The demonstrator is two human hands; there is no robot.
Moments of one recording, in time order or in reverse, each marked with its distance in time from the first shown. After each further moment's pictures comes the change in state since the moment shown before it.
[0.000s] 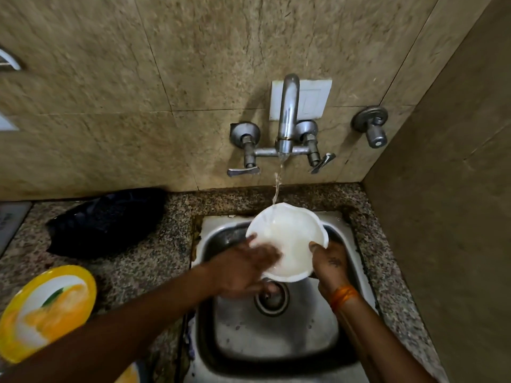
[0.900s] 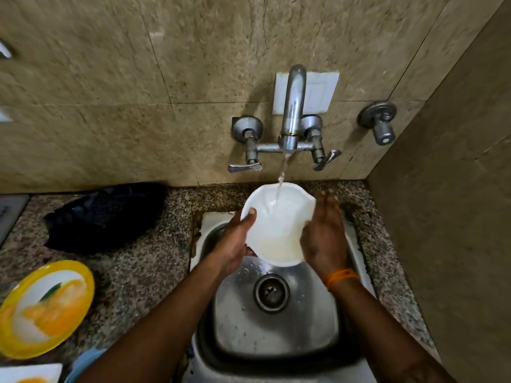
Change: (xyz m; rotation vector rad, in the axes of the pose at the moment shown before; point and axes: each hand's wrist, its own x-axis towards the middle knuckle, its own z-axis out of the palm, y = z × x) left_hand 0.038 -0.004 -0.021 -1.929 0.575 -0.929; right_hand 0.027 -0.020 0.012 -0.920 0.025 -0.676
